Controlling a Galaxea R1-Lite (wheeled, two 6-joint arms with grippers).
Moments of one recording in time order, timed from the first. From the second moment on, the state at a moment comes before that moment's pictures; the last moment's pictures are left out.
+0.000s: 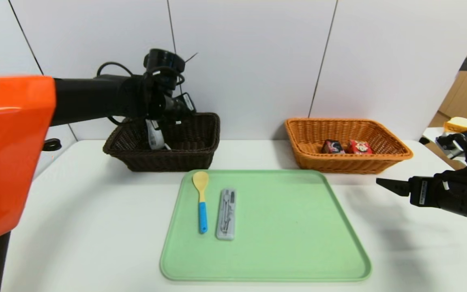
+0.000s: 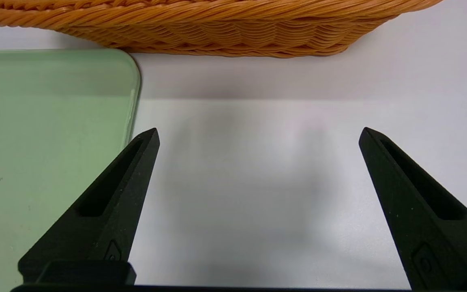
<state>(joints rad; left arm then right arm) -0.39 2.16 -1.96 0.26 0.30 -0.63 -0.10 1.53 -0.55 -0.49 0.20 0.01</state>
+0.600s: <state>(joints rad) -0.74 2.01 -1.94 0.85 0.30 -0.59 -0.09 1.53 -0.55 -0.49 0.20 0.01</state>
